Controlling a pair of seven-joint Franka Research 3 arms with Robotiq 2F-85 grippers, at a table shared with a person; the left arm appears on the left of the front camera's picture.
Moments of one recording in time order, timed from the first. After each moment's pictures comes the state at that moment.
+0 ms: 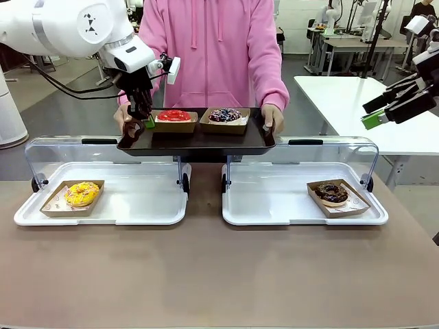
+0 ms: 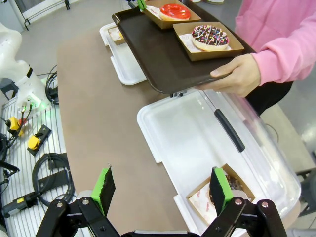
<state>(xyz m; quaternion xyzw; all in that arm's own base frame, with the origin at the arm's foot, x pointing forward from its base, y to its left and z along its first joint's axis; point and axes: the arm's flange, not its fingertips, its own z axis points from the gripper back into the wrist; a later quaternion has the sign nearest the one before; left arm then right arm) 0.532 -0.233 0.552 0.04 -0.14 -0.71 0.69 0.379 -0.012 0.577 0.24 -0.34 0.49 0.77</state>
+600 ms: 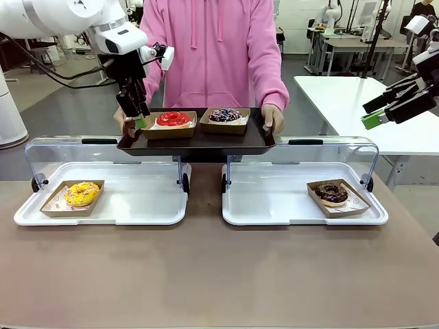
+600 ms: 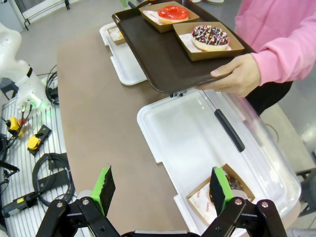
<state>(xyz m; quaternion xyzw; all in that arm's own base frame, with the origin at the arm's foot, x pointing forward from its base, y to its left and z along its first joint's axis) 0.524 -0.221 0.580 -0.02 -0.10 -0.69 0.71 0.379 -0.012 0.577 0.24 -0.34 0.49 0.77</state>
